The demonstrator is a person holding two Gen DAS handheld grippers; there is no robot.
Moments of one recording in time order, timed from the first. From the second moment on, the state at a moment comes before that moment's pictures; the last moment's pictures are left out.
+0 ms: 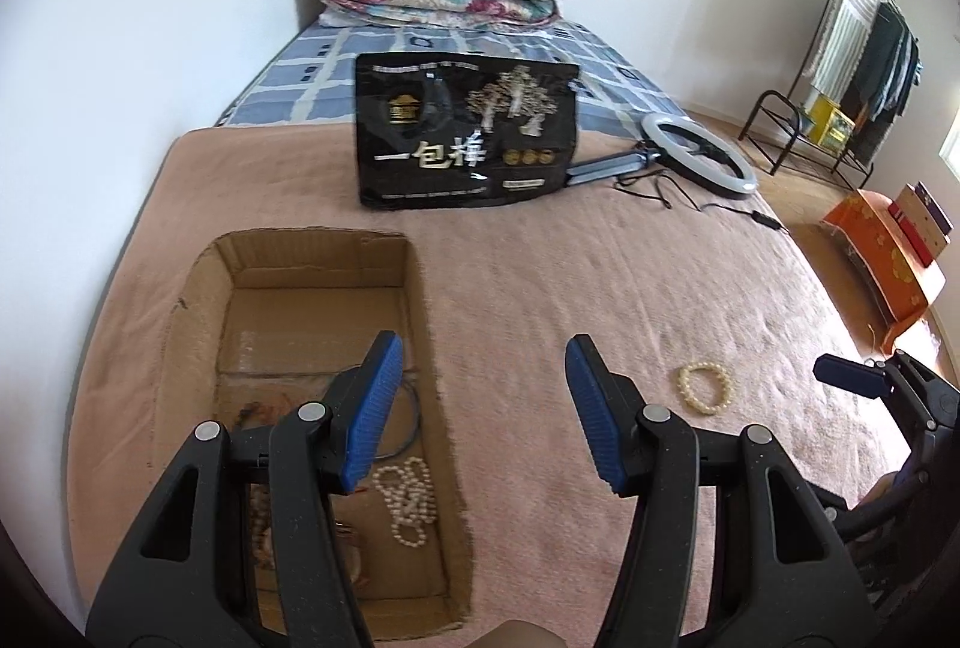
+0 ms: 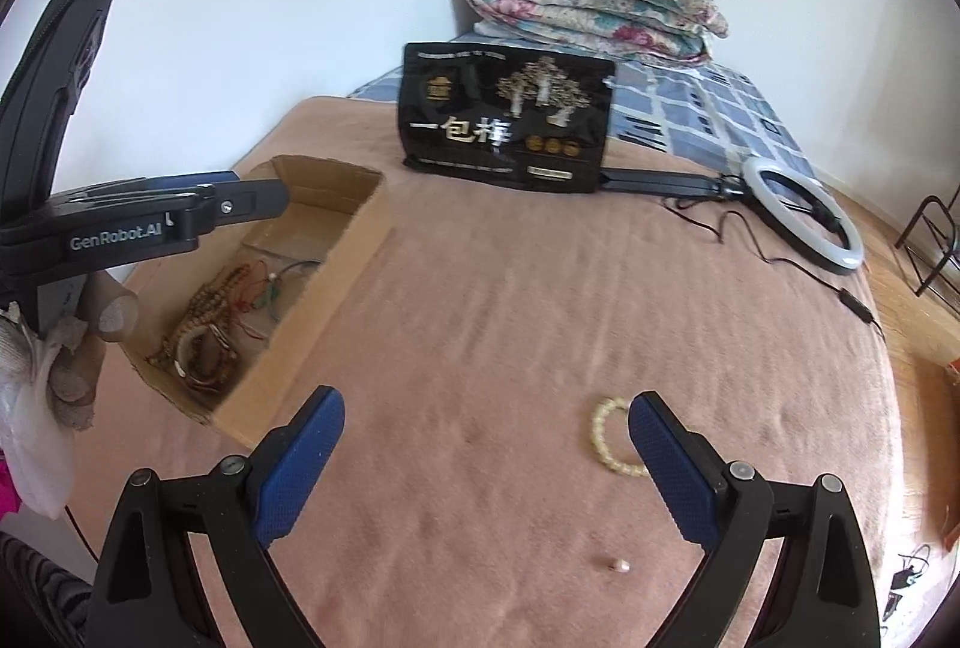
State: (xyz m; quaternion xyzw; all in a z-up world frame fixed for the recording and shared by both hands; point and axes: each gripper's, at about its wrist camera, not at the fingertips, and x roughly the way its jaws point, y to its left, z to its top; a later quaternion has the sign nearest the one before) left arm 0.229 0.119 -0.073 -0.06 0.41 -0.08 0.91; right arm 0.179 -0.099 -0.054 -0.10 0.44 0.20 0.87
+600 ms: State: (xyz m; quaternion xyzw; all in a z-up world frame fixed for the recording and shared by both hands) left arm 0.234 0.010 -0.088 -0.03 0.43 -0.16 0.89; right arm 0.158 -0.209 -0.082 -0.07 0.47 0.15 0.87
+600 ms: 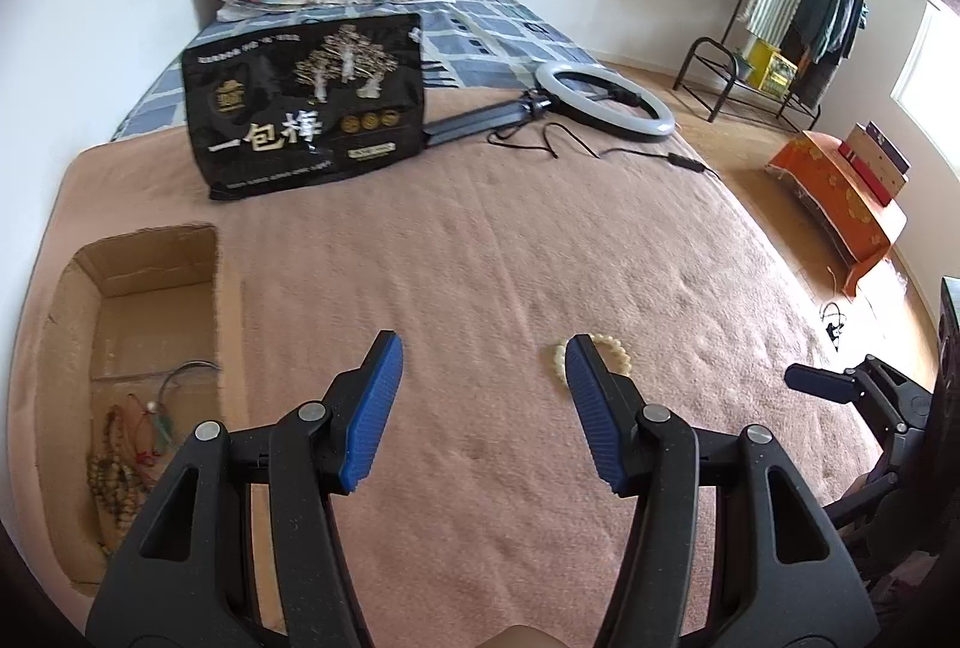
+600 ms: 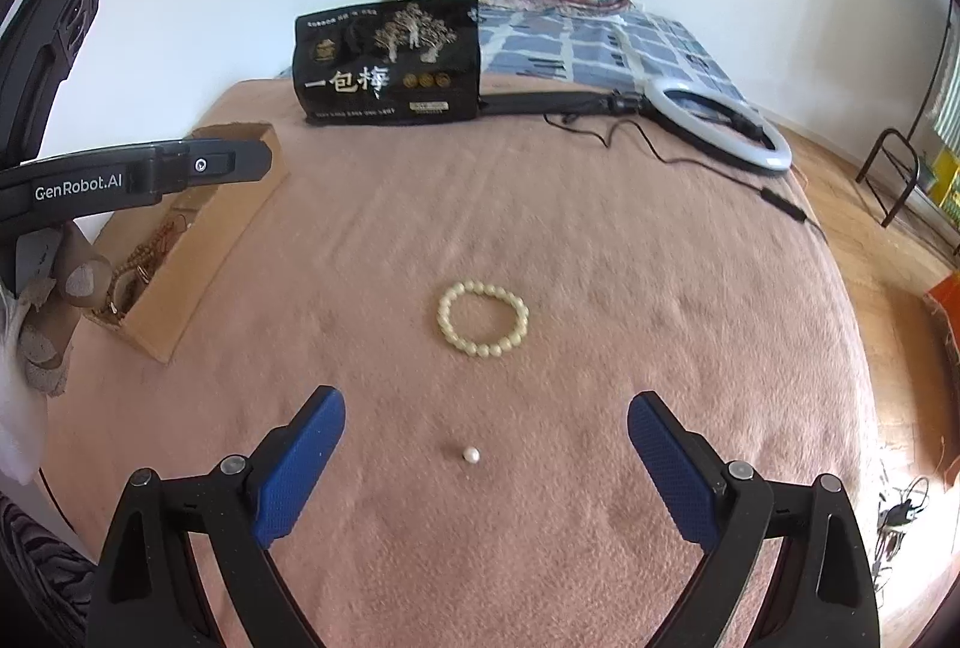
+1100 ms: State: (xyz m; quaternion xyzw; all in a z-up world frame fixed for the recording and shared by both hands) left arm 0.251 -0.038 -0.134 -0.03 0.48 -0.19 0.86; right arm 0.152 -0.224 -0.139 -0.05 0.53 0.18 0.83
